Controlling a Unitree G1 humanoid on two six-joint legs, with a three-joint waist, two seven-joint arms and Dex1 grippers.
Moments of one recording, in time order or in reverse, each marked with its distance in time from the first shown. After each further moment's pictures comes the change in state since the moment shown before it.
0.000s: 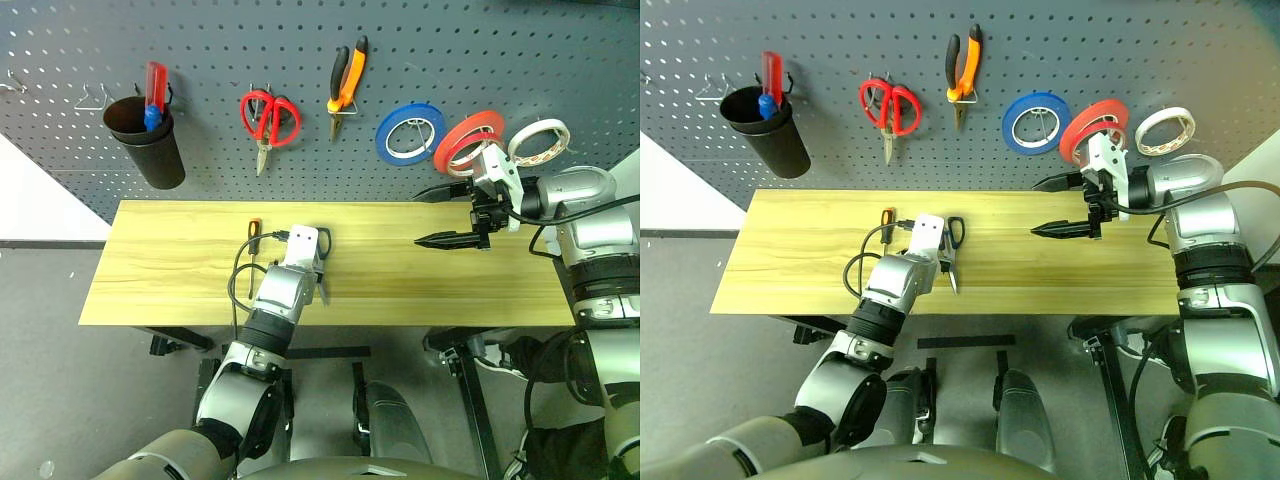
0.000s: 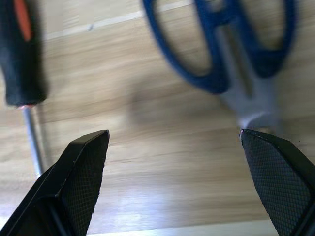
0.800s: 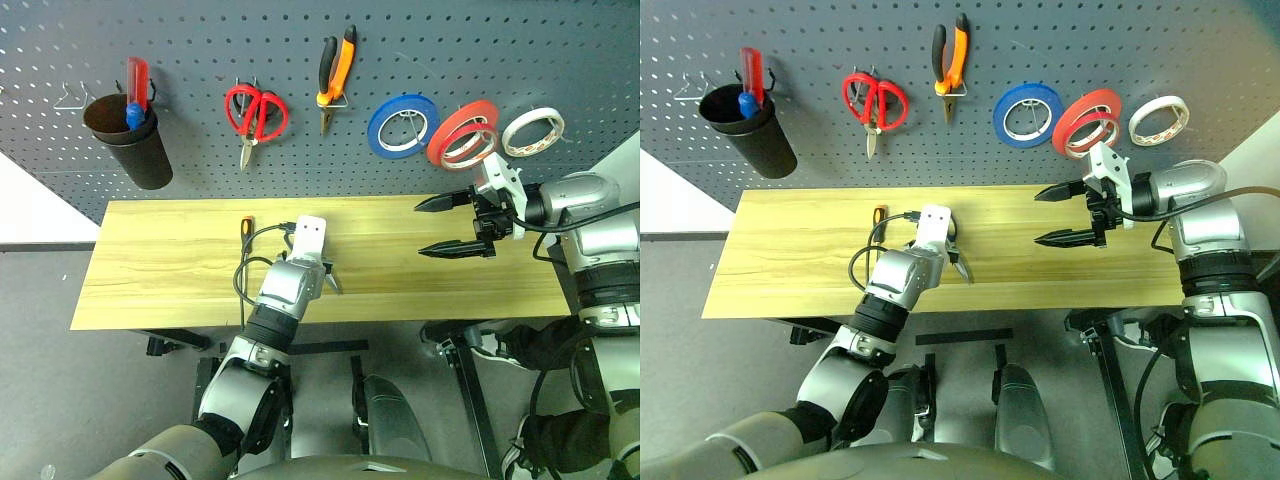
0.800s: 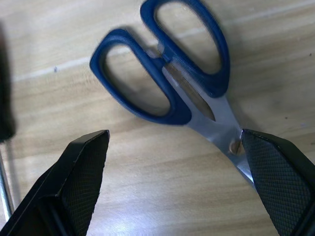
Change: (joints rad) left arm -0.026 -0.006 -0.017 -0.023 -0.105 -0.041 0.071; right arm 0.042 -0.022 -0.003 -0.057 0.003 0.042 0.032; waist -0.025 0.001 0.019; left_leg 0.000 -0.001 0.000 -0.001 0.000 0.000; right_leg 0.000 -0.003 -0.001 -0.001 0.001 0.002
